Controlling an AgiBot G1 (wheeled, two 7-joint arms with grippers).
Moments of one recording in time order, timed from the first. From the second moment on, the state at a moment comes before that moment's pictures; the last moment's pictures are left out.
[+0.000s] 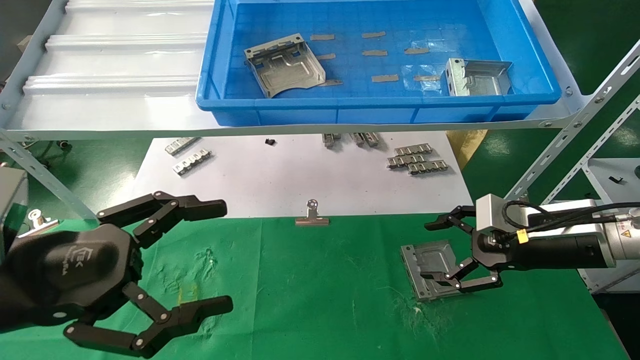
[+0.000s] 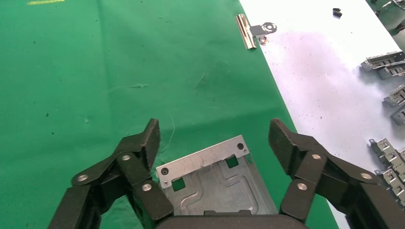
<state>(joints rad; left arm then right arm) -1.05 0.54 0.38 -1.19 0.61 1.38 -0.11 1.77 -0.95 -0.99 0.00 -1.14 -1.59 -0.60</state>
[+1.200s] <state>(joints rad) -1.05 0.54 0.38 -1.19 0.61 1.38 -0.11 1.42 -0.78 -0.64 0.64 -0.94 -1.54 -0.21</state>
